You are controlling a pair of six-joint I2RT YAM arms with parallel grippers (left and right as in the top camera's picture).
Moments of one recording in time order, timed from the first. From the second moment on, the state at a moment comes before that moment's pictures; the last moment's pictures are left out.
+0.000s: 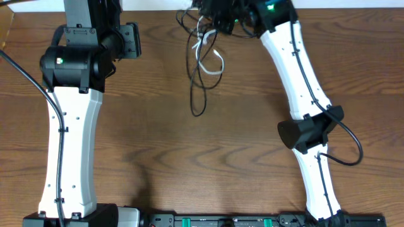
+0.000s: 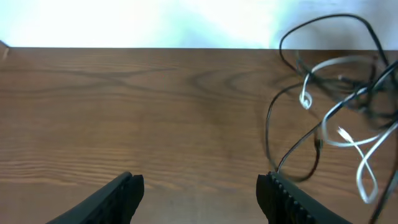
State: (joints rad) left arm -0.06 1.56 1.85 -1.03 -0.05 -0.04; right arm 0.41 2.45 2.84 -1.05 -0.45 -0.76
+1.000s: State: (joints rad) left arm -0.31 1.62 1.85 -0.94 0.25 -0.04; right arm 0.35 2.44 3.08 -1.07 -0.43 -0.62
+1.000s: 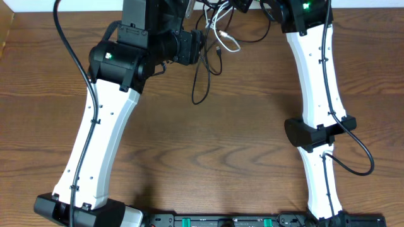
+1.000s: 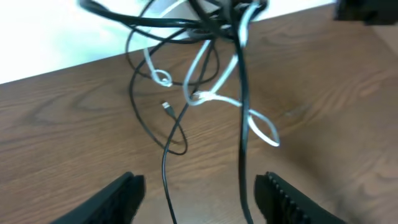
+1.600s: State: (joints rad) left arm -0.34 1.66 1.85 -0.92 0.41 -0.04; right arm 0.35 2.43 3.08 -1.08 -0.43 -0.62
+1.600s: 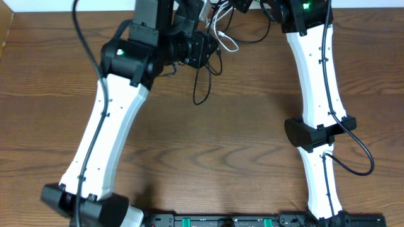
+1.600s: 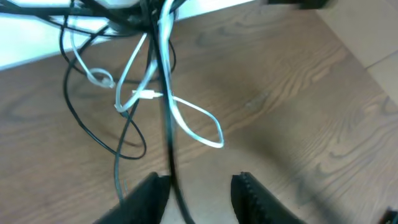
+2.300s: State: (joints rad) left arm -0.34 1.67 1.85 -0.94 0.17 -0.04; right arm 0.31 2.43 3.08 -1.09 -0.43 -0.62
